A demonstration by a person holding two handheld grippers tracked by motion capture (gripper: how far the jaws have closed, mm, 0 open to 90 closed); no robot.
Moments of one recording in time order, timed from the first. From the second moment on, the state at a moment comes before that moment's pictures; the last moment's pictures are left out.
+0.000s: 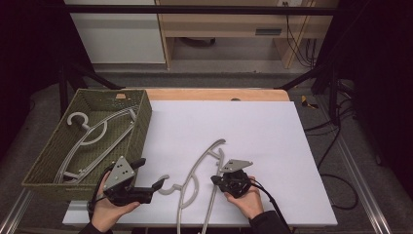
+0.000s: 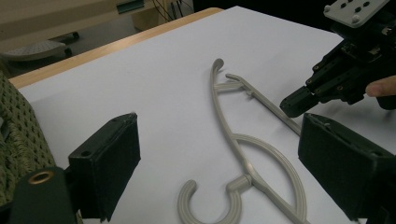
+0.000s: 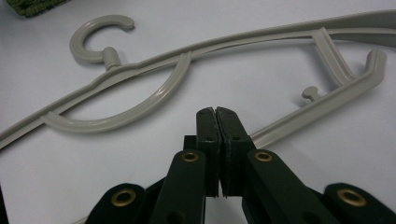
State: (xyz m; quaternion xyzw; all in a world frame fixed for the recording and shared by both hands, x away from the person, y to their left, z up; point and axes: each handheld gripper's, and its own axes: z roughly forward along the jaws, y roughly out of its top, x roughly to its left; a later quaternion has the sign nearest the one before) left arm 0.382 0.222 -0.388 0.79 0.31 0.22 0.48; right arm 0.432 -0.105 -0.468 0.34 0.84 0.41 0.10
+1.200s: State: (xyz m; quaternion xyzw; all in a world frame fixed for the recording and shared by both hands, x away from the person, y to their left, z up) left arm 0.480 0.123 -0.445 0.85 0.37 0.15 0.35; right arm 0.425 -0.151 -0.459 0.37 0.81 0.43 0.16
